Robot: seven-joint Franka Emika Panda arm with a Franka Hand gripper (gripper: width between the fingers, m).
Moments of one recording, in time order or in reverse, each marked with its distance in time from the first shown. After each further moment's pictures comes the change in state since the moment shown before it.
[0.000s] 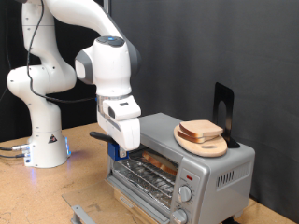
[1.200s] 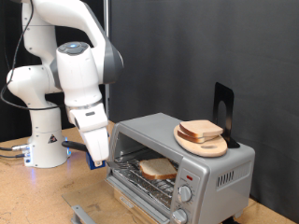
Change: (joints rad) arm -0.053 -0.007 -0.111 -0.037 0.135 0.009 -0.157
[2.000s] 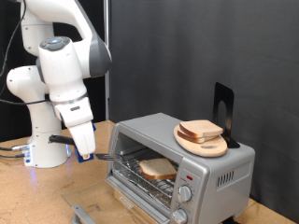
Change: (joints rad) arm -0.012 -0.081 -0.063 -0.042 0.020 -0.082 -0.102
